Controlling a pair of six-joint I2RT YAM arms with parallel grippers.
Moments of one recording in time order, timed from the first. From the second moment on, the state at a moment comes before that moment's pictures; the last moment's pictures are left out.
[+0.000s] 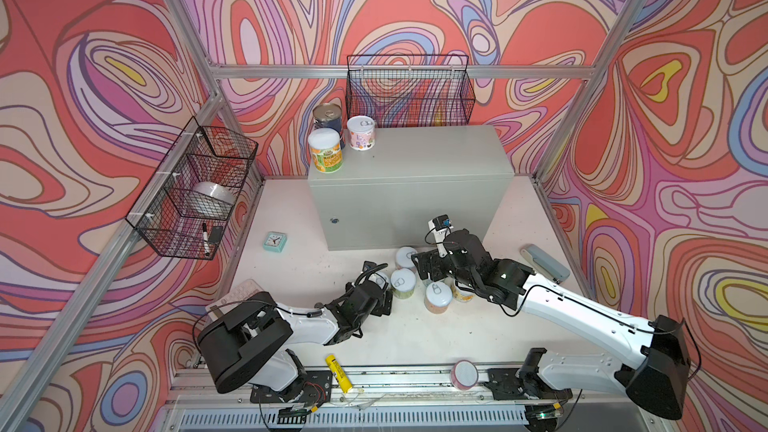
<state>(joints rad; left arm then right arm) -0.86 1.45 0.35 0.38 -0.36 -0.51 0.83 1.22 0.96 -0.38 0.20 0.40</state>
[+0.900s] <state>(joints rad) -0.78 1.56 0.41 0.46 -0.34 -0.51 0.79 1.26 0.94 -0.34 0.15 0.40</state>
